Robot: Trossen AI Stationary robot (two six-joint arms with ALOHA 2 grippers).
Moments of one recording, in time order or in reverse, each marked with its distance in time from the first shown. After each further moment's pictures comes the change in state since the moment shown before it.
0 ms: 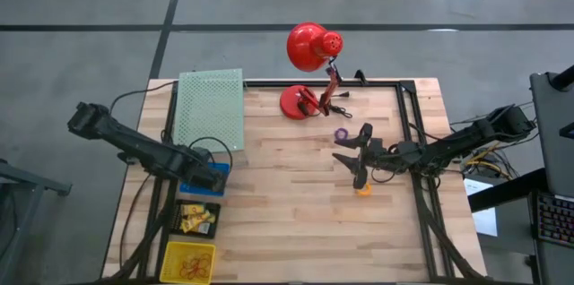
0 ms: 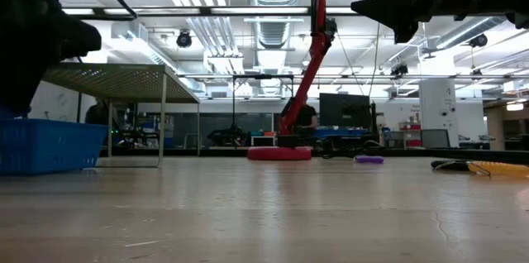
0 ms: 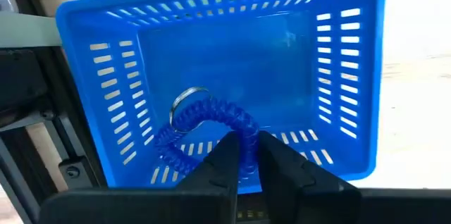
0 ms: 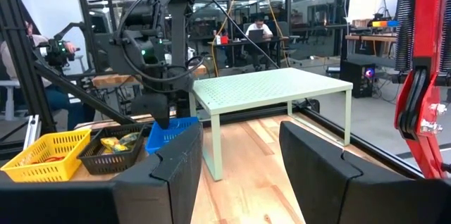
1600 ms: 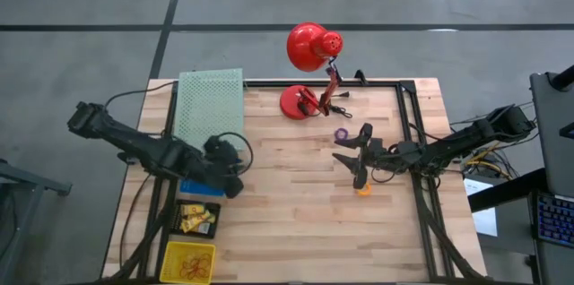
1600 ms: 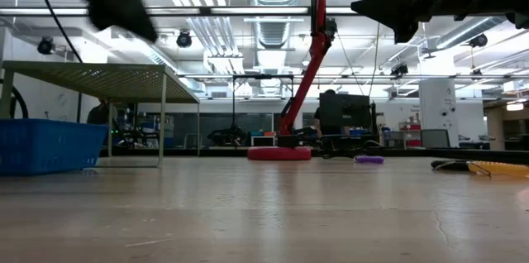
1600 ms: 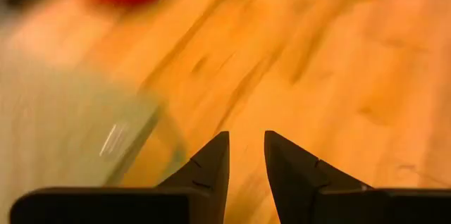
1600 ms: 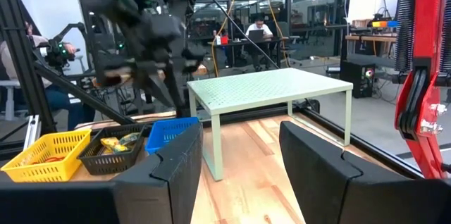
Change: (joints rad) left arm -0.014 -0.011 0.140 0.410 -0.500 0.925; right arm 0.000 0.000 0.000 0.000 0.000 -0.001
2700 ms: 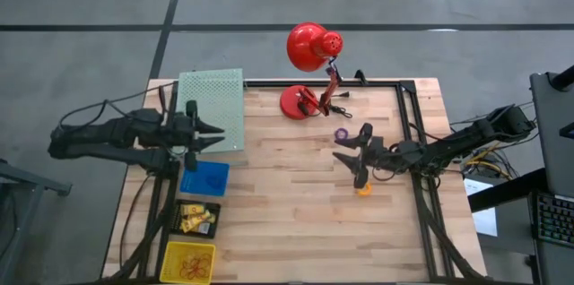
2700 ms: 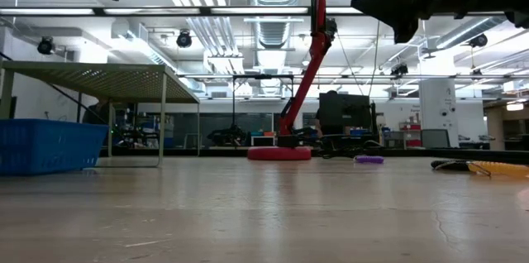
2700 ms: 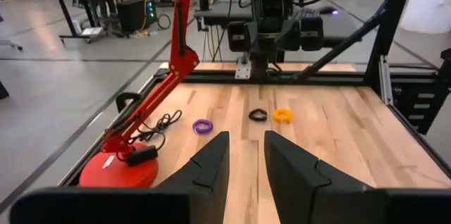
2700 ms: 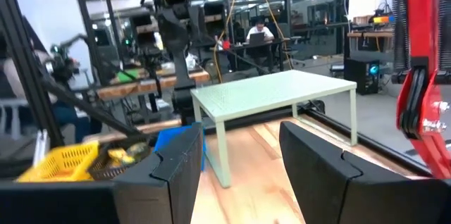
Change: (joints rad) left arm 0.357 -0.656 -0.218 0.367 0.402 0.812; right arm -0.001 0.000 0.001 0.019 0.001 0.042
